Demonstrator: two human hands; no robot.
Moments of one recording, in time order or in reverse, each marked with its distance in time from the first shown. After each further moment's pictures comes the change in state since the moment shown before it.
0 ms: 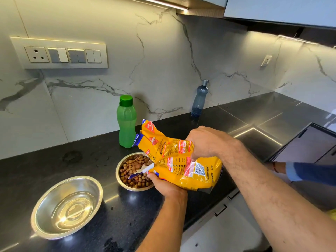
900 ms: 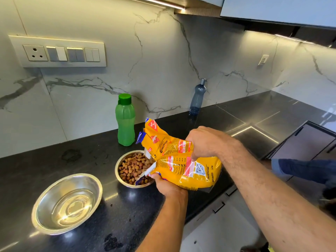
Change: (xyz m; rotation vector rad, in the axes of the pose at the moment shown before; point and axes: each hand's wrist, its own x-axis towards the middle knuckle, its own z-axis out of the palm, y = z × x) left_hand -0.009 -0.005 -0.006 0.023 0.088 -0.038; right_hand -0.015 -0.007 0.003 0.003 -0.005 0.057
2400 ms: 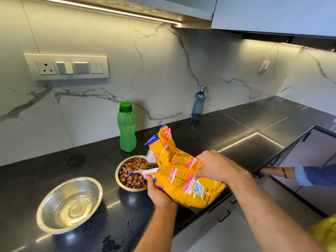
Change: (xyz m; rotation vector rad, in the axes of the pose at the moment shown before) left_hand -0.003 0.012 -0.022 0.118 -0.162 0.038; right_hand -0.026 0.046 0.071 0.333 0.136 0.051
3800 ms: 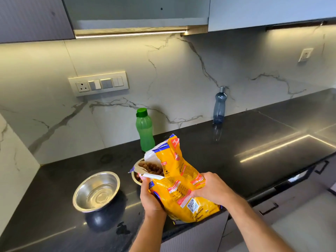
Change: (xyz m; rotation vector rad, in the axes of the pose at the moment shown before) left_hand -0.048 0.031 -0.016 0.369 0.086 0.344; right_hand -0.009 0.045 0.077 0.602 -0.091 -0.135
